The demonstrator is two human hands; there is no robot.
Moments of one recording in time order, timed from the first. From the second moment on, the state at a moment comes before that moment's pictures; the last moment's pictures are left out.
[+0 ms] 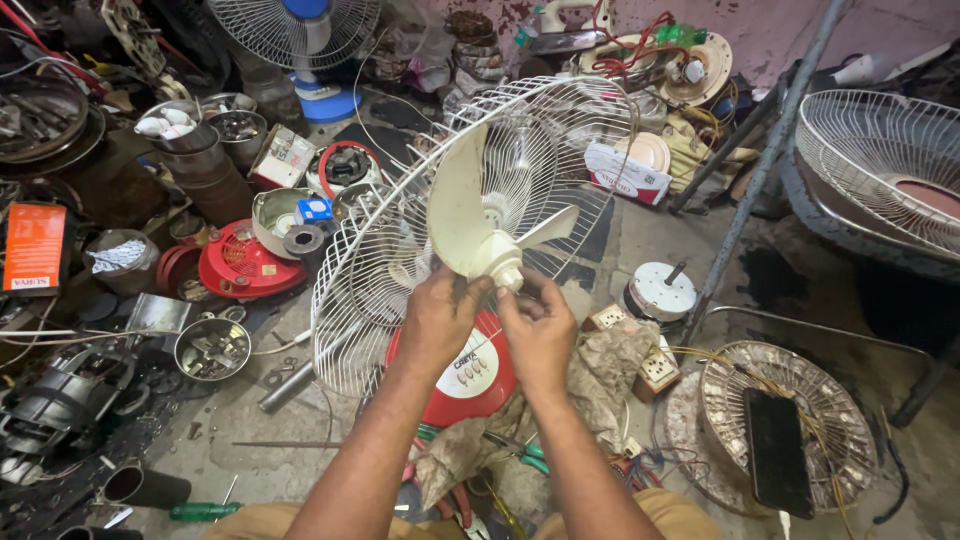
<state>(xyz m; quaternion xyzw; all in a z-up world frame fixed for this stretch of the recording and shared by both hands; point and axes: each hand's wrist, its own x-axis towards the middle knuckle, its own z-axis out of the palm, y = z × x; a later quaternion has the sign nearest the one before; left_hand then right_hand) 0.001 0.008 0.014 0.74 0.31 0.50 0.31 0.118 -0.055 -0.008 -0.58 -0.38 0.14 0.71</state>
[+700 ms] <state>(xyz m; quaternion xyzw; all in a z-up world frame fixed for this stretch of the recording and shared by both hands) 0.012 0.011 0.002 0.74 0.31 0.54 0.26 0.116 -0.064 -0.008 -0.53 -0.48 0.06 0.70</state>
